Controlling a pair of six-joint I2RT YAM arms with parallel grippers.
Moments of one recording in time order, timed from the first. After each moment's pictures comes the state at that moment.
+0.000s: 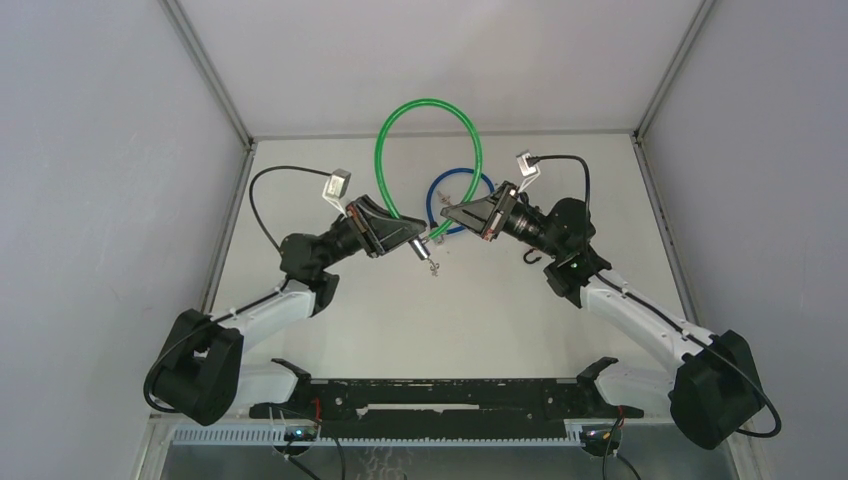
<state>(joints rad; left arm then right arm) -0.46 1.27 0.55 1.30 0.74 -1.20 0.55 1.15 0.75 0.58 -0.53 0.98</state>
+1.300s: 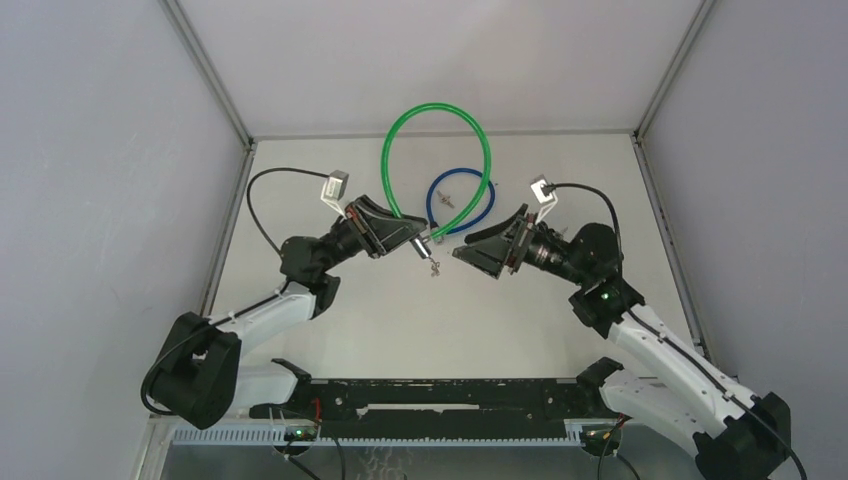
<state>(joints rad) -0.48 1.25 0.54 1.31 0.70 -1.17 0.57 0.90 0.71 0.27 -0.58 0.84</state>
